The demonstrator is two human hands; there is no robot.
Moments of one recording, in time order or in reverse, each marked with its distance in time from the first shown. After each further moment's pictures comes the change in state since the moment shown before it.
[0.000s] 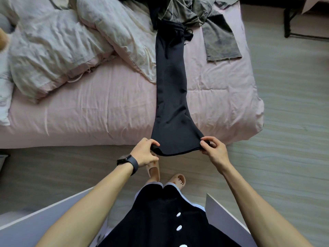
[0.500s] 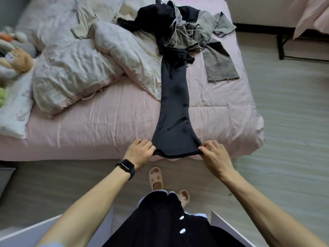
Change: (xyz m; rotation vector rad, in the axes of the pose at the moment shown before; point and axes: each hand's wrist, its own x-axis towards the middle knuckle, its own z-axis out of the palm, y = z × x) left_hand -0.030 0.002 -0.059 0.848 0.544 0.621; right_hand -0.009 -0.042 0.003 -1.103 0.172 -1.070
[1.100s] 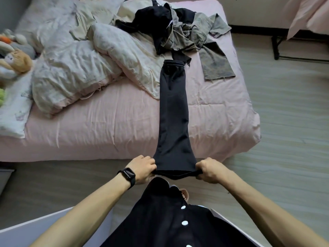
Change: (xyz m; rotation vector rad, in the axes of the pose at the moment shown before) left_hand -0.033 0.040 0.015 -0.044 -0.567 0.153; right_hand -0.020 -0.025 -0.022 0.115 -0.944 0.144
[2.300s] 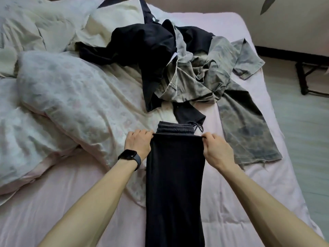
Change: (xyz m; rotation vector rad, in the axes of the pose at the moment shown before) left_hand 0.505 -0.459 -0.082 -0.320 0.359 -0.637; right_hand 0.538 0.199 -0.322 0.180 0.616 0.265
